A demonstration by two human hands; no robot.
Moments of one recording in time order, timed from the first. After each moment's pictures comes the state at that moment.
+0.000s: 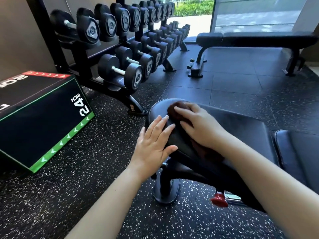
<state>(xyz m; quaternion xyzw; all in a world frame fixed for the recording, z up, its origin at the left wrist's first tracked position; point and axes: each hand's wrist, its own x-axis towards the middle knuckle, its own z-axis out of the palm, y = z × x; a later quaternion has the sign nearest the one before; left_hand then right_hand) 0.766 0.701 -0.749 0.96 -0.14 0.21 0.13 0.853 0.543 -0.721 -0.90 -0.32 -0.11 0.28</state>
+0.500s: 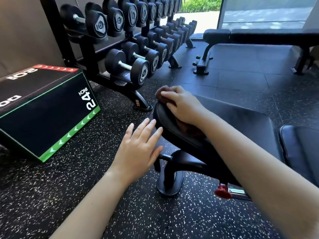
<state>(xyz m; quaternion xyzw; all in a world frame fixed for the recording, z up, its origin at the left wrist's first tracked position) 0.714 0.735 -0.738 0.97 -0.12 0.20 -0.03 0.869 0.601 -0.703 -0.91 -0.33 -0.11 0.23</state>
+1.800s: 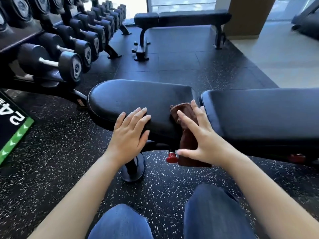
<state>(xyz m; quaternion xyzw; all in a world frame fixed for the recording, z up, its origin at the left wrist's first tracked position) 0.745 0.640 -0.759 0.94 -0.27 0.19 0.08 0.703 0.403 -0.756 -0.94 -0.18 -0.05 0.27</state>
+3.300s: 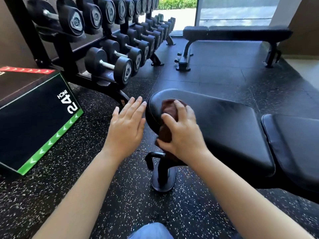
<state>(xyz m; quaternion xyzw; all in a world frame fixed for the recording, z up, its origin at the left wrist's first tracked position) 0.753 0.757 -0.720 0.95 -0.11 0.25 0.15 0.771 0.588 -0.734 -0.94 -0.22 -0.20 0.19</state>
